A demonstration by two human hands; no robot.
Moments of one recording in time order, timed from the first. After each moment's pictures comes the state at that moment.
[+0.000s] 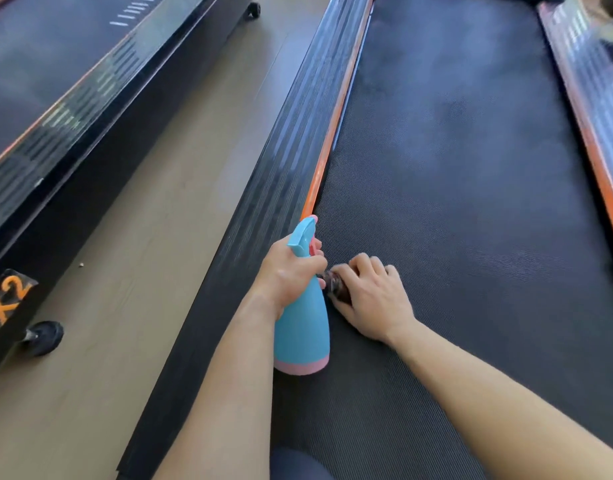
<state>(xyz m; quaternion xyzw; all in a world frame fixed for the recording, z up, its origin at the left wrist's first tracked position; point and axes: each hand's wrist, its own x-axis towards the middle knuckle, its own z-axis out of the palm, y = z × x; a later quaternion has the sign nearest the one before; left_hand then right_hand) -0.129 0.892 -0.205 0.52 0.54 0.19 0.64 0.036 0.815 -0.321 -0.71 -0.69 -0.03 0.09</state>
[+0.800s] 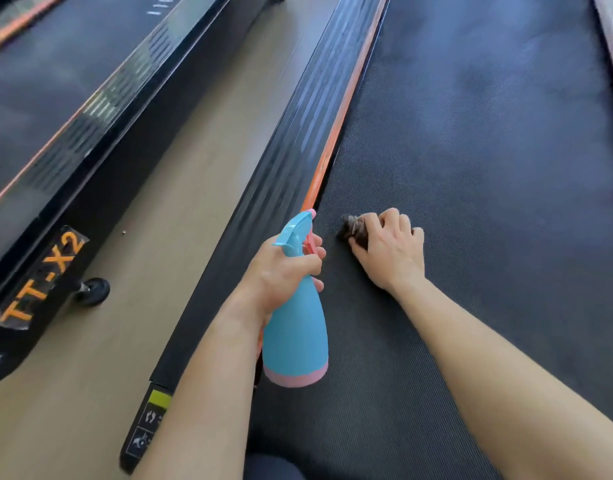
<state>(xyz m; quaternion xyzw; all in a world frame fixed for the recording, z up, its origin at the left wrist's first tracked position) -0.171 0.815 -0.190 0.51 0.53 0.21 0.65 0.035 0.806 -0.314 -0.80 -0.58 0.00 0.11</state>
